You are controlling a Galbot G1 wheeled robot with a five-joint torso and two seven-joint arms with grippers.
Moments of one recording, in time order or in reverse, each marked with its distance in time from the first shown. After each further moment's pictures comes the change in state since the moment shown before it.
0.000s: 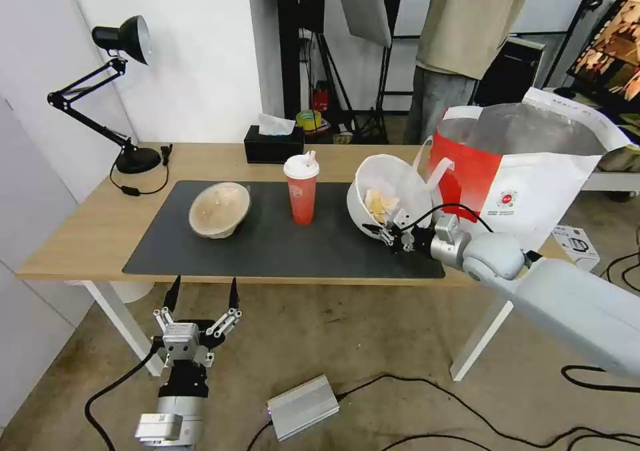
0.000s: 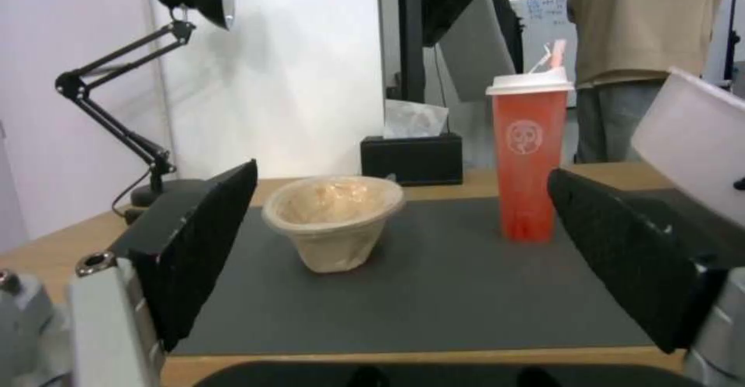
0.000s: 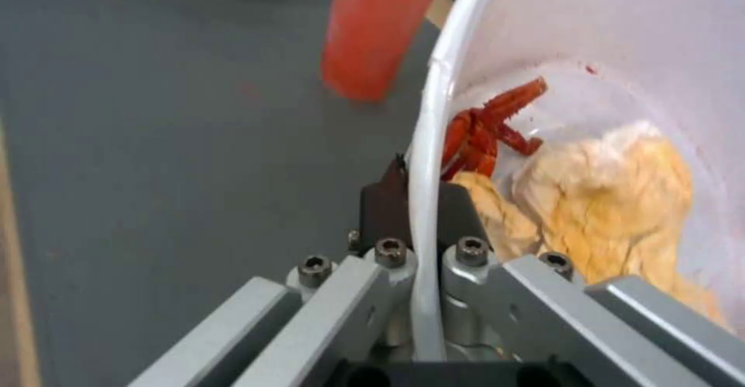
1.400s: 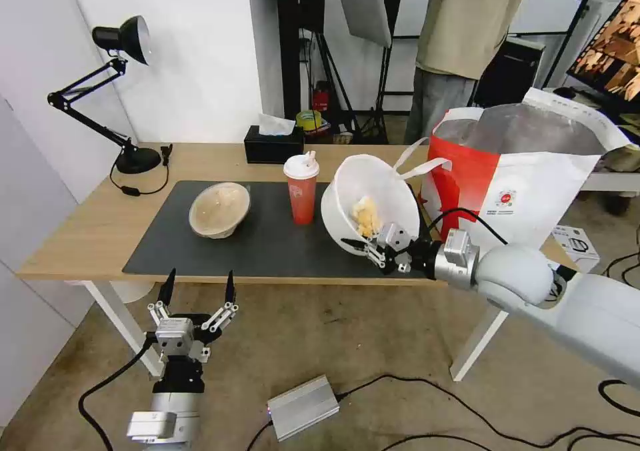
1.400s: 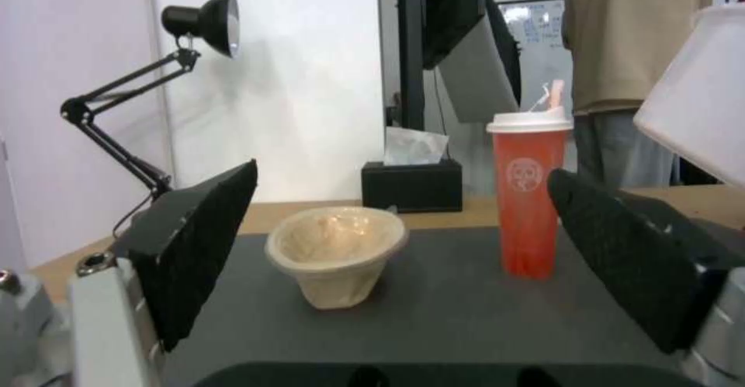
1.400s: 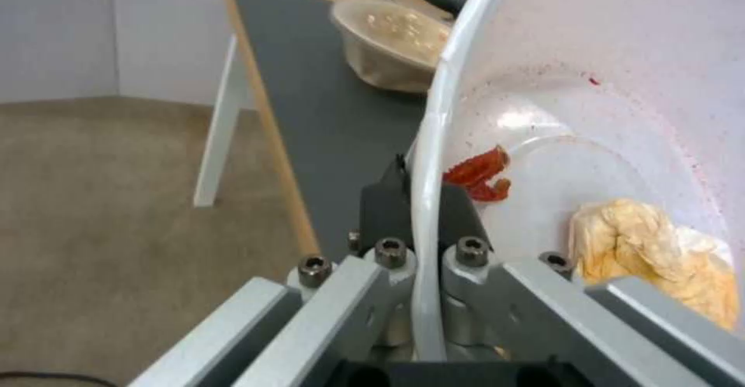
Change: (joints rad) left arm -0.006 0.015 -0.006 -0.043 -0.025 0.008 0.001; right arm -0.059 -0.193 0.012 0.432 0.011 -0.036 0.038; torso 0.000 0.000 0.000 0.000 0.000
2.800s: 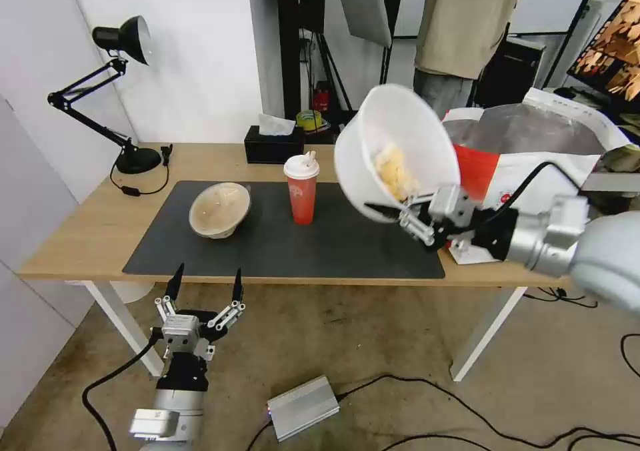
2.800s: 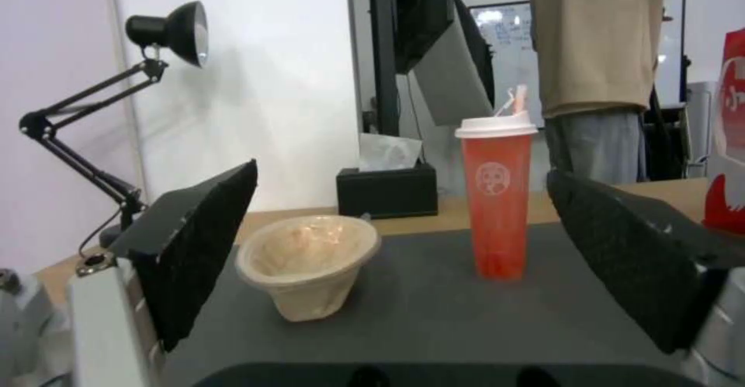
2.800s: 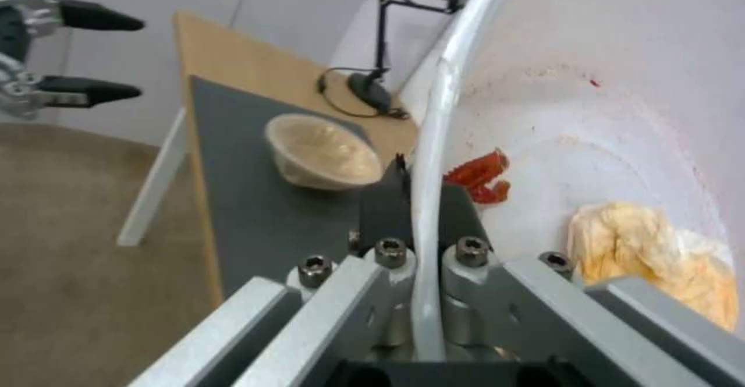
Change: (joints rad) left arm -0.005 0.025 0.015 -0.006 0.006 0.001 0.032; right arm -0.155 -0.289 0.508 0.193 0.189 0.040 -0.080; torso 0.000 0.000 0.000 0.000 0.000
